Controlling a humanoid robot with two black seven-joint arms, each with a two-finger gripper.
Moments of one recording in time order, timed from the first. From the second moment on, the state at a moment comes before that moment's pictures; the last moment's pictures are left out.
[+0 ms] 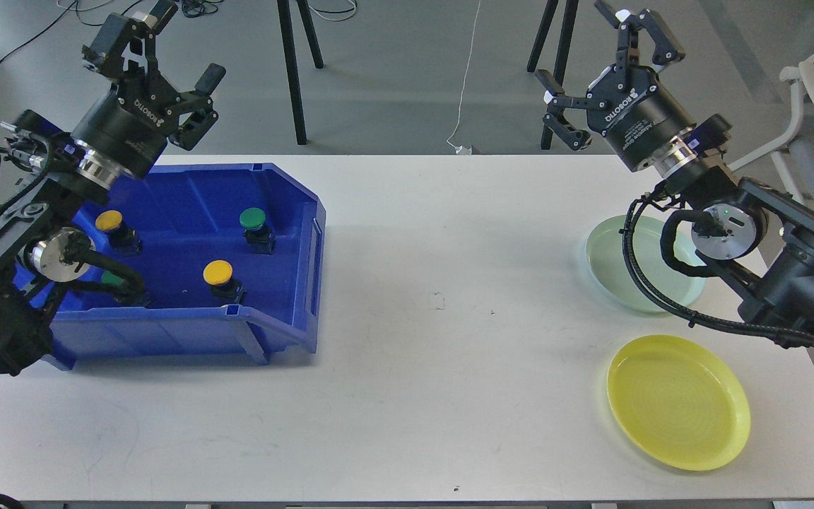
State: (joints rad) left arm -0.68 0.45 -0.94 -0.88 0.58 -0.49 -0.49; right arm 0.89 -0.43 0.55 0.95 -0.01 0.49 0.41
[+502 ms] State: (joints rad) left arm -0.63 0.46 -1.02 -1.00 0.53 -0.49 -0.49; right arm 0.88 -0.44 0.54 0.93 -0.01 0.49 0.42
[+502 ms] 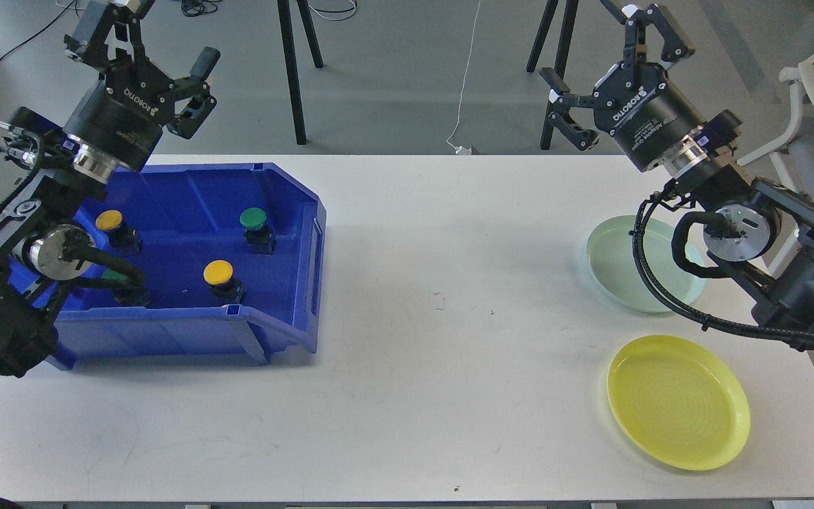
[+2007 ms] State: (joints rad) left arm -1.00 0.80 -0.17 -1.08 1.69 -0.49 -0.49; right arm 0.76 -0.43 0.59 0.90 -0.01 0.49 0.43
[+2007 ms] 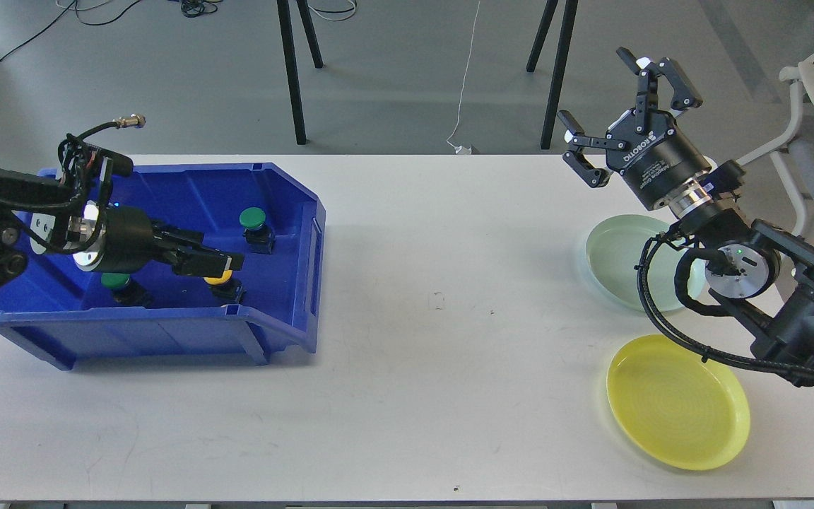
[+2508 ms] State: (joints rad) left arm -0.99 0.71 -0.16 -0.97 1.69 -0.49 -0.49; right arm 0.75 -0.44 0.60 0.91 0.00 0.49 0.43
